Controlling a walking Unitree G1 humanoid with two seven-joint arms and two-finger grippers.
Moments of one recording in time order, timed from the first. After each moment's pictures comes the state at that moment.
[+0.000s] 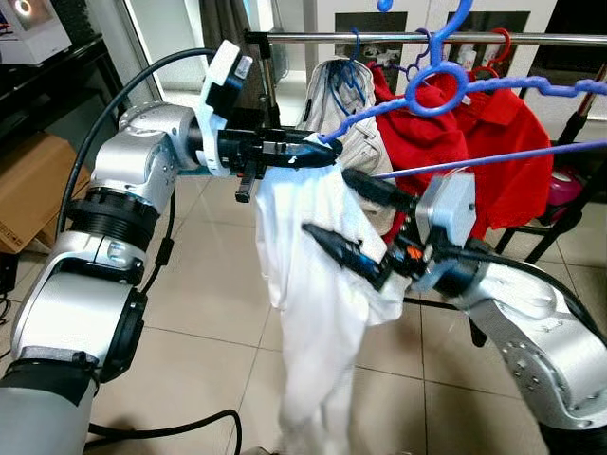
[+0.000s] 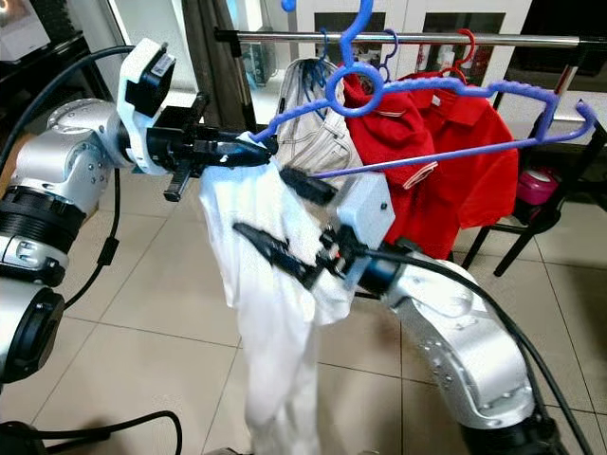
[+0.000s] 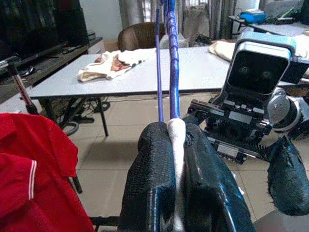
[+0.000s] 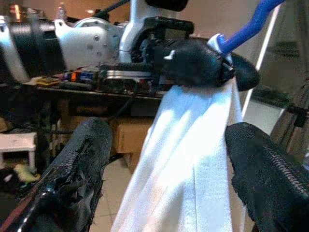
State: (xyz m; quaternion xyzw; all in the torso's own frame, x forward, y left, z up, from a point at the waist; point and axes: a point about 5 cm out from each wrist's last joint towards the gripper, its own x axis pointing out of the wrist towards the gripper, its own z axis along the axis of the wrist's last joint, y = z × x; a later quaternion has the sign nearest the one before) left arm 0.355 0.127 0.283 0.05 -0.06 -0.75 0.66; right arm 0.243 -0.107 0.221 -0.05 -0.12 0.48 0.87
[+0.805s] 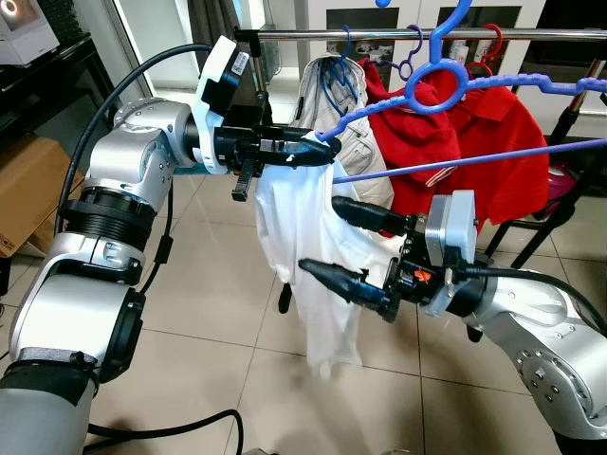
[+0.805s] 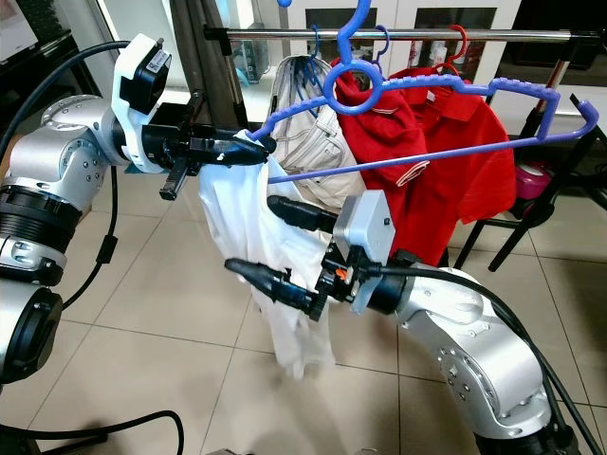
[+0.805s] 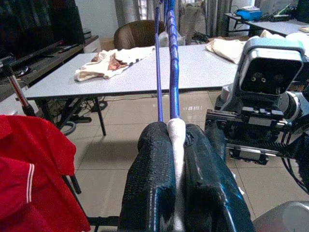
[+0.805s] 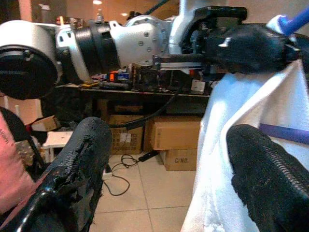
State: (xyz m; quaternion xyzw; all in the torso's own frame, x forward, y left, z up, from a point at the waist) left arm 0.353 0.128 0.287 0.06 -0.06 -0.74 0.66; right arm 0.228 -0.108 0.216 -0.02 -0.09 0.56 0.82
